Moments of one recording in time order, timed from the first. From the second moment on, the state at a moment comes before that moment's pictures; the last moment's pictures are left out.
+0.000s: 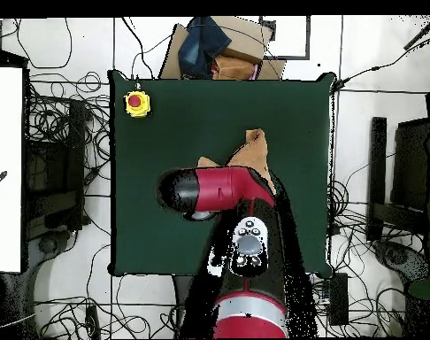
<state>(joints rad) -0.07 -0.61 -0.08 1.63 -0.25 0.69 1.57</state>
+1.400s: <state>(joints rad) -0.07 -0.19 -0.20 1.60 -0.25 0.20 1.57</state>
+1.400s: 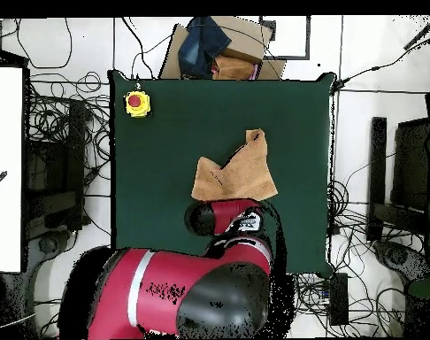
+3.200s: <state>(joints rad) 0.08 -0.18 -0.39 1.48 -0.09 0.27 1.57</state>
